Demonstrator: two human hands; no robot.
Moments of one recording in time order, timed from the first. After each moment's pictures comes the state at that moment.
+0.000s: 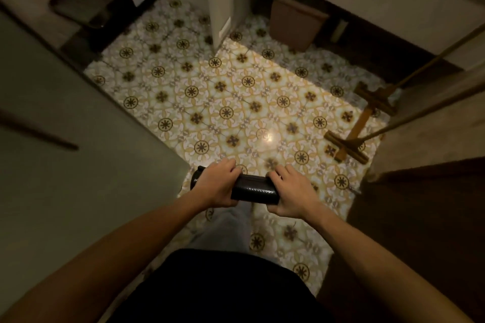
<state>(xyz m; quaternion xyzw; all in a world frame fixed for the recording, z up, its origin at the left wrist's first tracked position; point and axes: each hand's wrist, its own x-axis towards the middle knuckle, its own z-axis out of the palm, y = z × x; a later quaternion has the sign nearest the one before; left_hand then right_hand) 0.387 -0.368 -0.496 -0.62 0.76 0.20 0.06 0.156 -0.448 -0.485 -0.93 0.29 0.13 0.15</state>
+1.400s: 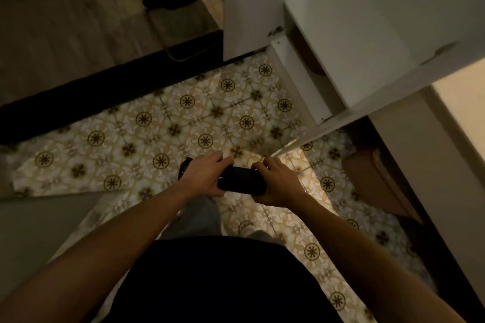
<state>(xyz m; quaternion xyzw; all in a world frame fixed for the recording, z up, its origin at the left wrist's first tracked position) 0.948 -0.867 -0.510 -0.82 0.51 0.26 -0.06 0.803 -1.068 -0.501 -0.96 0.04 0.19 0.21</state>
